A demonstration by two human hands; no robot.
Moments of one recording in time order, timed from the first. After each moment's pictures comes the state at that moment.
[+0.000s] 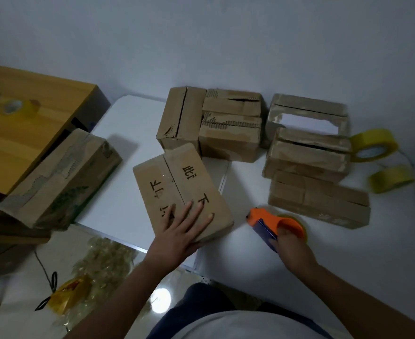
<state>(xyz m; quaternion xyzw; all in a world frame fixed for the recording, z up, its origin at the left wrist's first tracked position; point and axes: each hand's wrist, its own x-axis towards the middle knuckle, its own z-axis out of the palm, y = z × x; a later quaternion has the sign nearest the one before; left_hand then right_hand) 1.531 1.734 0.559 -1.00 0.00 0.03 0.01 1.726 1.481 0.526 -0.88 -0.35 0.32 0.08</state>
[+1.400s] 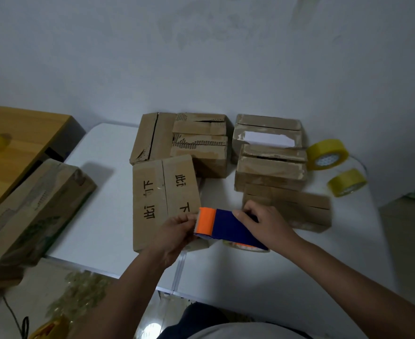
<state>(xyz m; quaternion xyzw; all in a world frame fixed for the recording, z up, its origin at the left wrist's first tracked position) 1.619 1.675 0.647 -0.57 -0.36 0.09 -0.74 1.739 1.481 0.661 -0.86 -0.29 0.24 0.34</state>
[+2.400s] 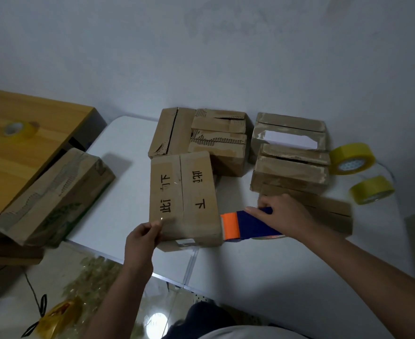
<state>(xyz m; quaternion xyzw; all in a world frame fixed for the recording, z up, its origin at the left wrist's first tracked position) 1.551 1.722 0.617 -0.54 -0.54 -0.17 -0.62 1.777 1.493 0.646 -0.89 -0.38 0.17 0.16</state>
